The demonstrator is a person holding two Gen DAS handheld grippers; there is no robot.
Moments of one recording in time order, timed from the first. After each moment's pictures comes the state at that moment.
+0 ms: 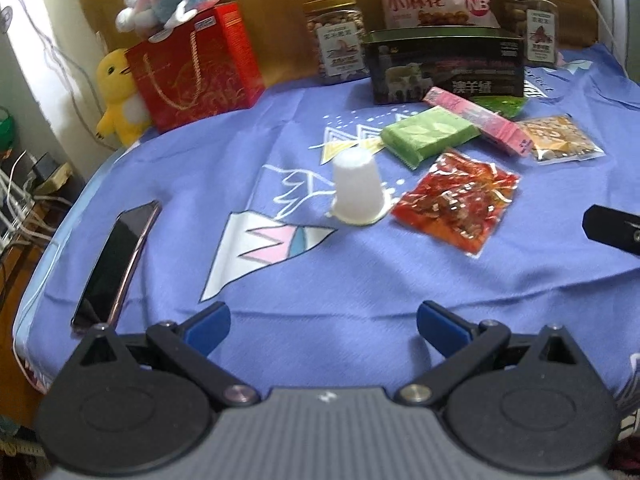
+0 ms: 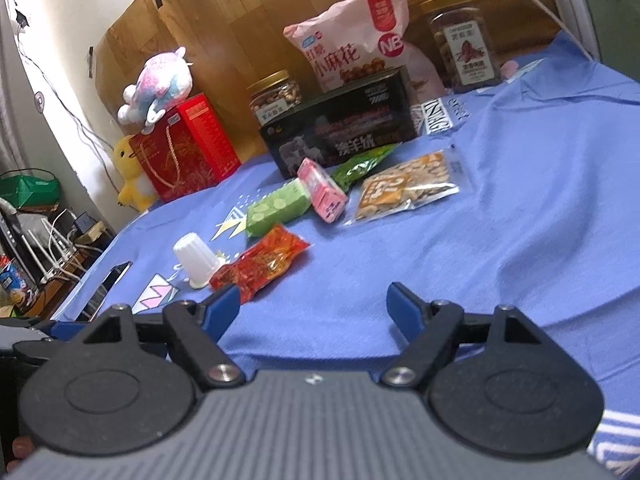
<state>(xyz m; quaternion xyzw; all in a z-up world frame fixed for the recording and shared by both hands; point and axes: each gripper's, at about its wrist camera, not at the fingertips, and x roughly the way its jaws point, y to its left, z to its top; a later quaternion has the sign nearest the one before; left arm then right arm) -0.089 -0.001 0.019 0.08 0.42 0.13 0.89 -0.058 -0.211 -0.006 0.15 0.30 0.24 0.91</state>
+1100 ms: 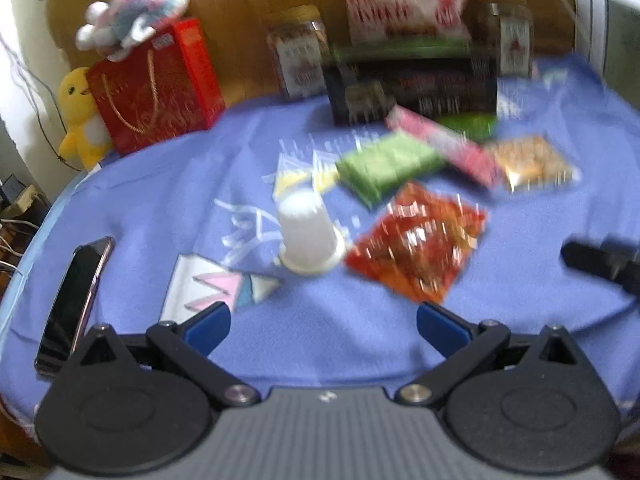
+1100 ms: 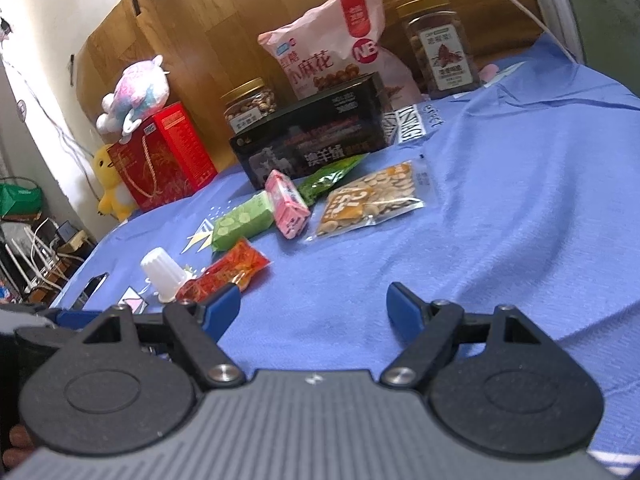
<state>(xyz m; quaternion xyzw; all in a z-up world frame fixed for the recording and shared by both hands) -0.061 -0.005 0.024 0.06 0.39 0.09 0.91 -0.041 -0.220 -0.012 0.15 0.30 0.23 0.91</state>
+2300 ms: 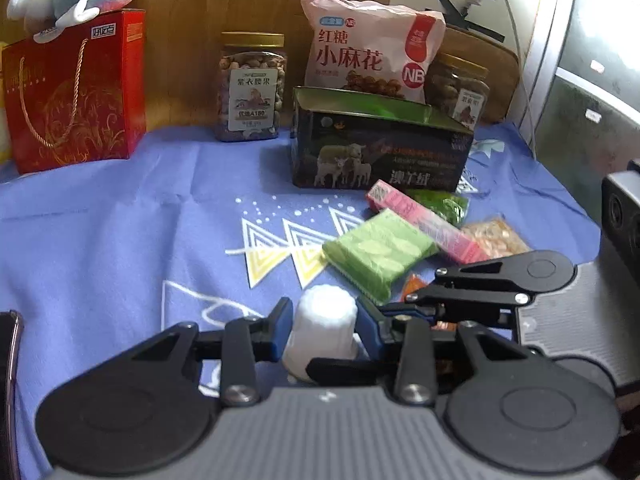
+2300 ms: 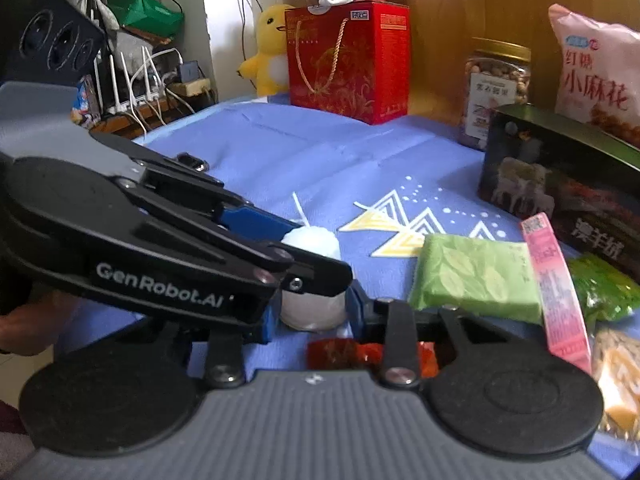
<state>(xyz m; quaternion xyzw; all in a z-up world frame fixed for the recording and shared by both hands) 0.004 0.084 0.034 -0.04 0.37 -0.10 0.92 0.031 -0.055 -0.002 -0.09 0.30 0.46 0.83</state>
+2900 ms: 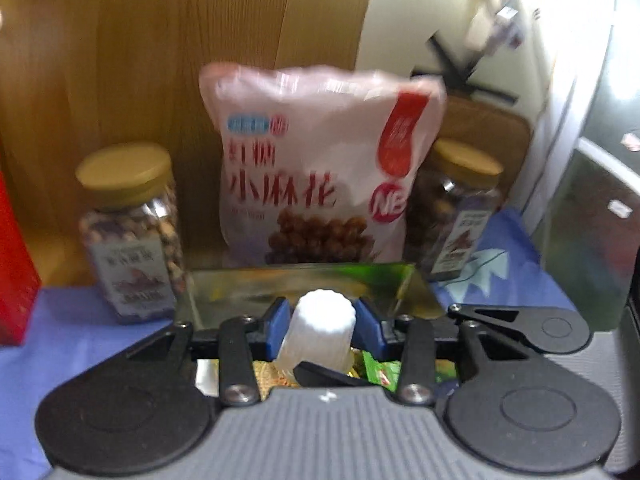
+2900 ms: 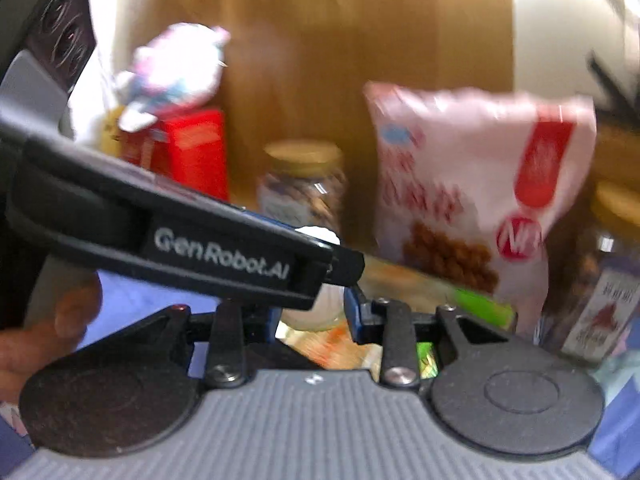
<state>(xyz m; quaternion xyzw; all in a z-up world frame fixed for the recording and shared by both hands) 0.226 -0.003 0.094 -0.04 0.34 -0.13 0.93 0.208 -0.125 0.055 -0.05 0.26 0.33 0.90</state>
